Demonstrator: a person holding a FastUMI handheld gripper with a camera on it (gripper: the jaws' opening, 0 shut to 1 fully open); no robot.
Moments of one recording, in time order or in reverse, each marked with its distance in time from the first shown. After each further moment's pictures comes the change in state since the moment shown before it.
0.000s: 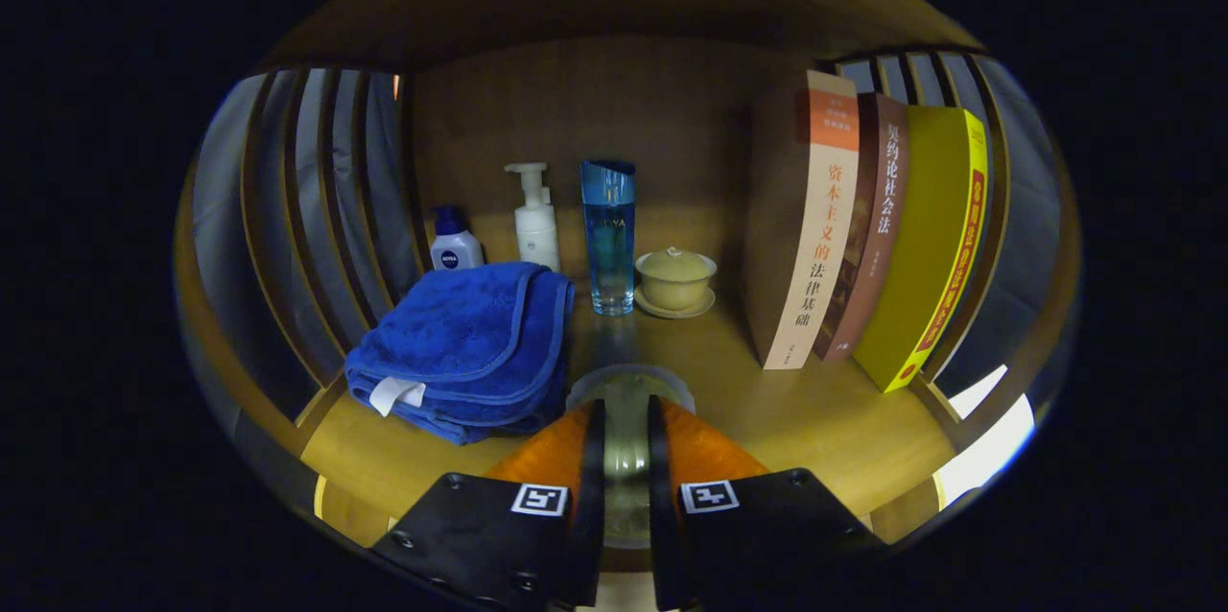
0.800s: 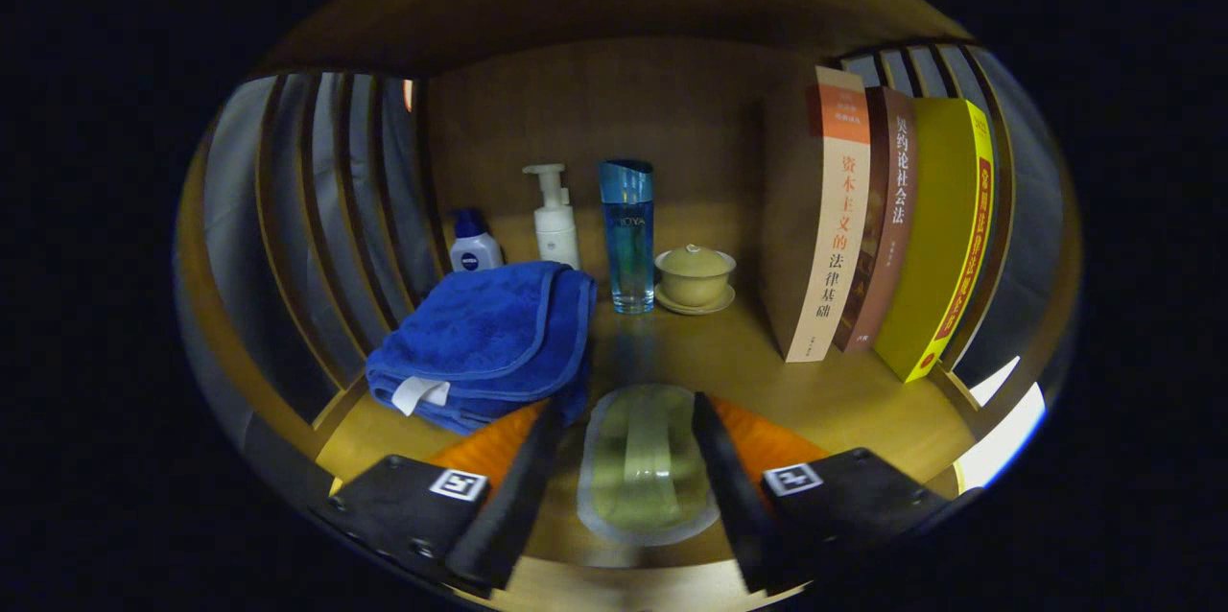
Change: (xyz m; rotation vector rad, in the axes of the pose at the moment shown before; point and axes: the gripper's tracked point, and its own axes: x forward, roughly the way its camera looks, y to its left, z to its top) arm -0.012 0.015 0.003 0.018 -0.052 0.048
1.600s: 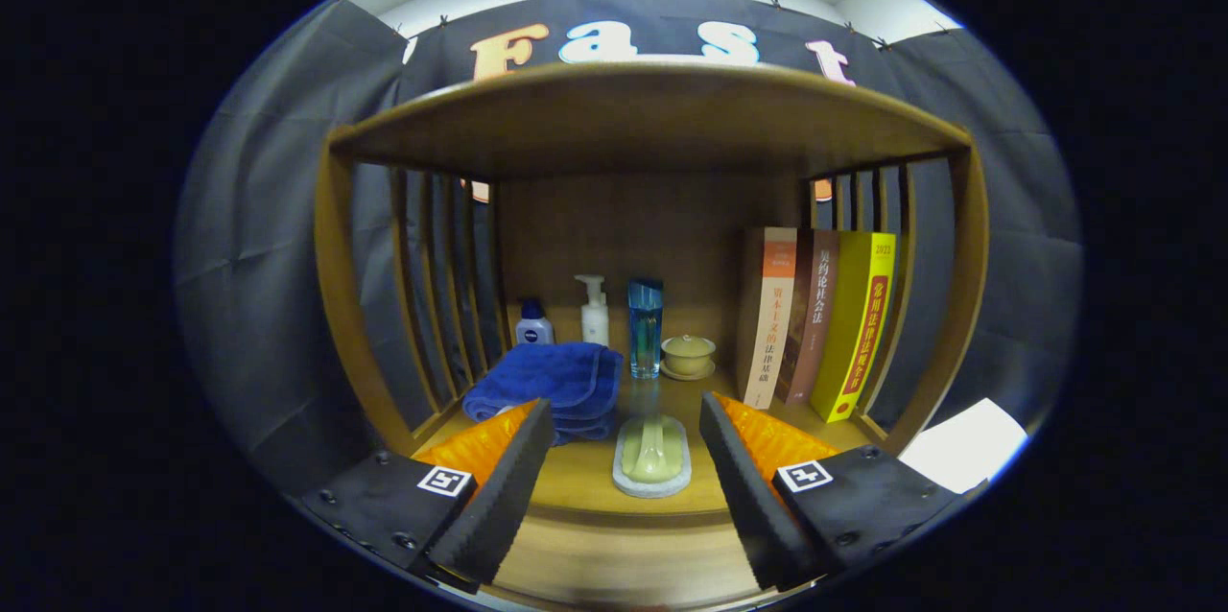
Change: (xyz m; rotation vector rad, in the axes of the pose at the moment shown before) arm -0.169 0.019 0.088 -0.044 -0.275 0.048
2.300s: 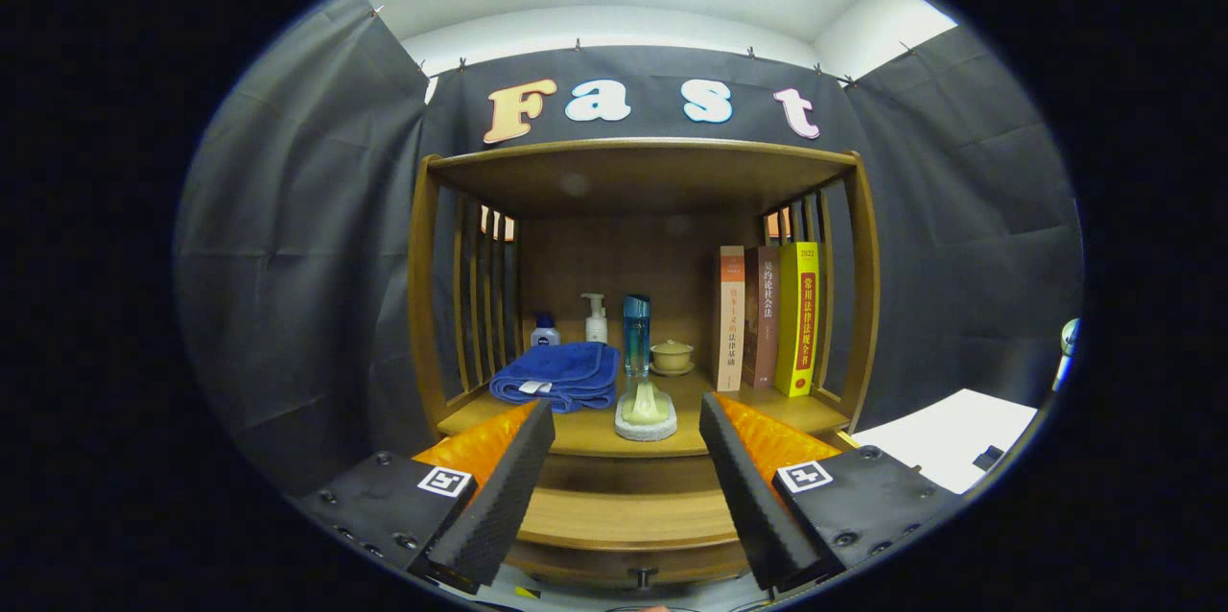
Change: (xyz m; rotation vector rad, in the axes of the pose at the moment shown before) arm -0.135 0.009 -0.035 -0.004 -0.176 -0.046
